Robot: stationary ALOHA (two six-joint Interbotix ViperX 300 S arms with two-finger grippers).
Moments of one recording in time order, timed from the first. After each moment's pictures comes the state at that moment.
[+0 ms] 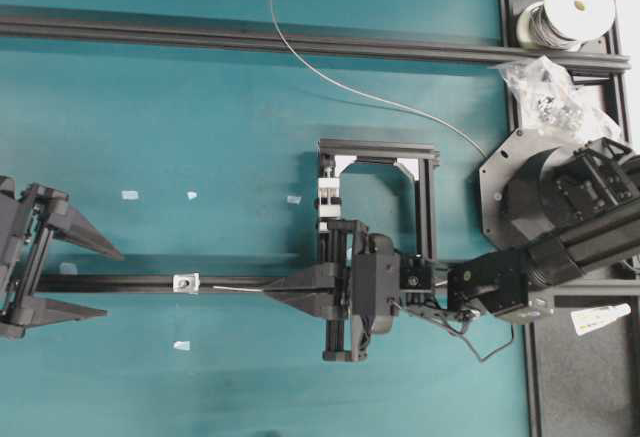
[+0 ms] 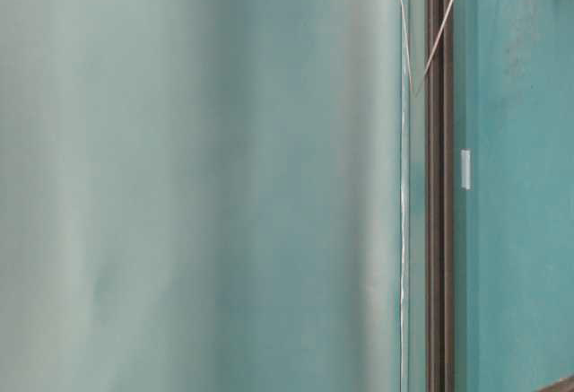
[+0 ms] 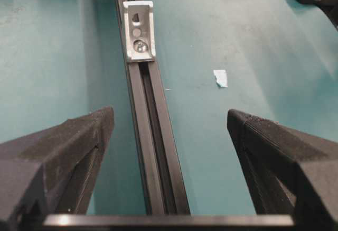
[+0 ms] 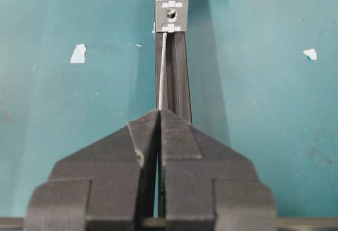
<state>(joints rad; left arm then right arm) -0.32 0.10 1.08 -0.09 -0.86 -0.11 0.58 0.13 0.98 0.83 -0.83 -0.17</state>
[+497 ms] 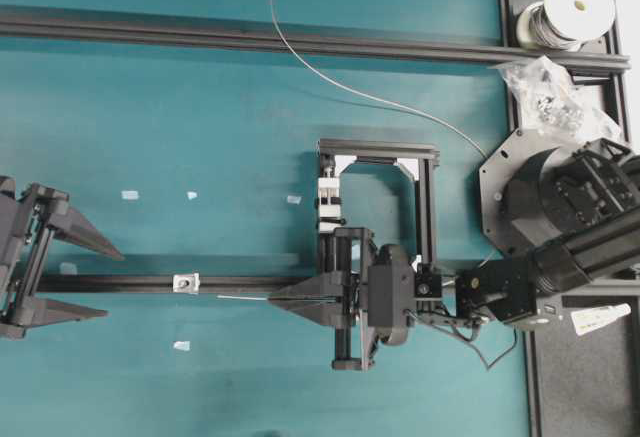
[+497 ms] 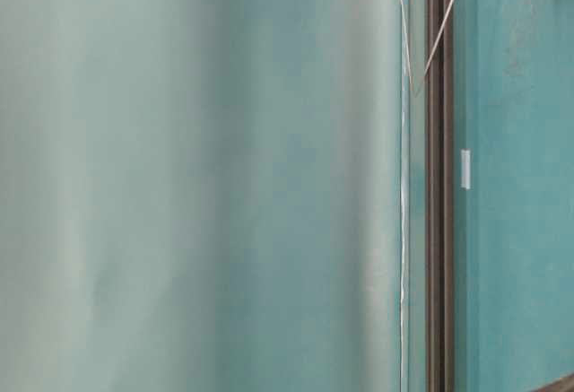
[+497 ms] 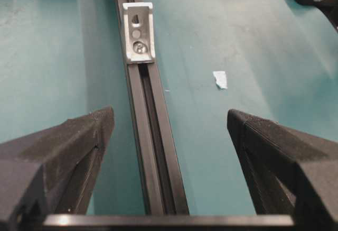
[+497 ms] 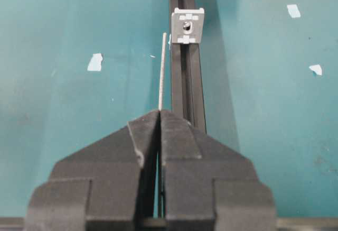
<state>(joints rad) -0.32 0.10 1.07 -0.09 -0.86 -0.11 0.63 0.14 0.99 0.84 -0.91 -0.17</state>
